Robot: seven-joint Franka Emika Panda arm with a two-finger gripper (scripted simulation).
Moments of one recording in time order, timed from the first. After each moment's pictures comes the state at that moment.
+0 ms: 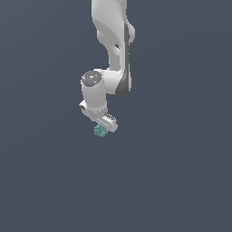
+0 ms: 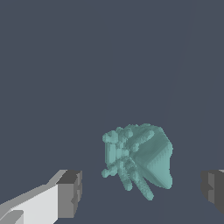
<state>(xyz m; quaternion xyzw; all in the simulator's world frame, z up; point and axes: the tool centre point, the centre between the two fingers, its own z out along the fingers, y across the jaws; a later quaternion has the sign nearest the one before) -0.045 -0.082 0.091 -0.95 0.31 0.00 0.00</state>
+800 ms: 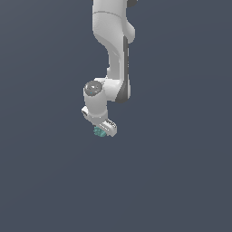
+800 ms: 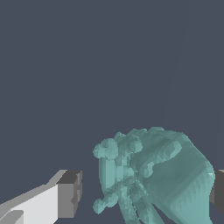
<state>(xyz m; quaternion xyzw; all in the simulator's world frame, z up) -0.047 -0.083 0.049 -0.95 0.32 0.00 0.00</state>
